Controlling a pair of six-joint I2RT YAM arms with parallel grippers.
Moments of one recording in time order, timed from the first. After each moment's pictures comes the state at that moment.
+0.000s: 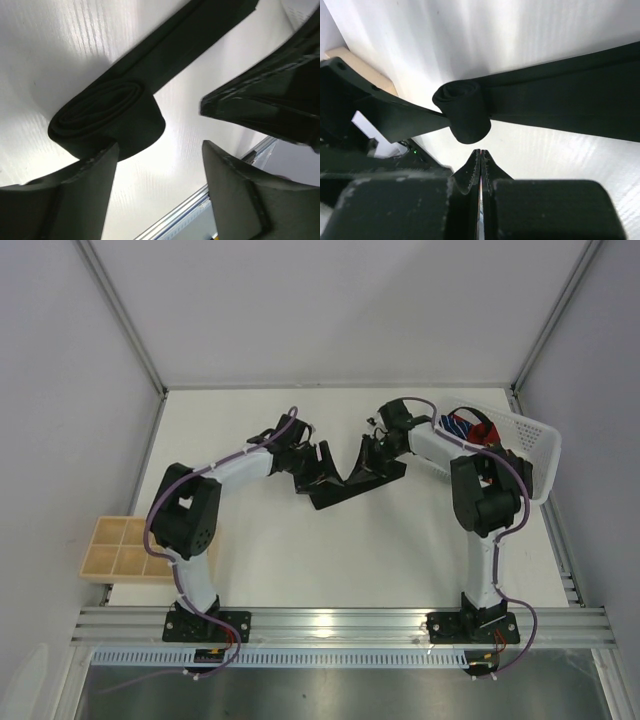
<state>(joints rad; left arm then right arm) -0.49 1.89 1.30 -0.40 0.43 -0.74 0.37 2.06 1.53 -0.61 -0.66 0.56</state>
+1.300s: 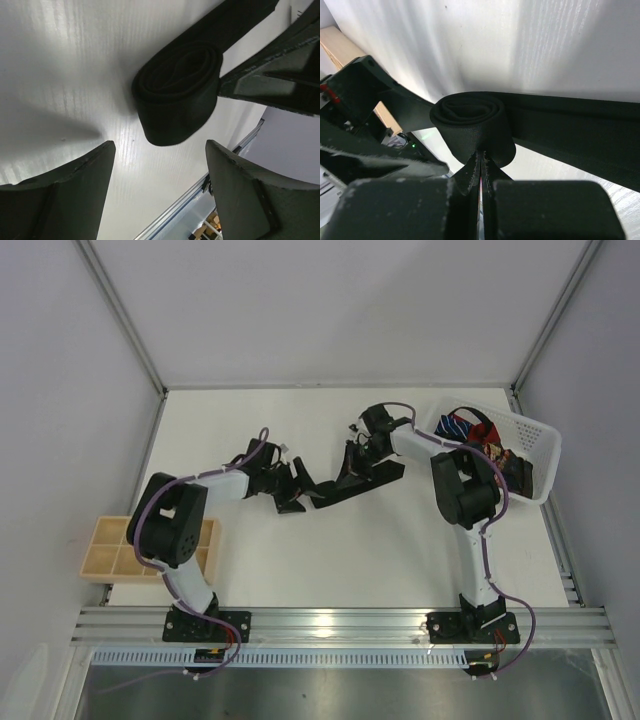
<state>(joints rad) -0.35 1.75 0.93 -0.13 0.56 -0.80 0.45 2.20 1.65 -0.63 -0.72 0.54</state>
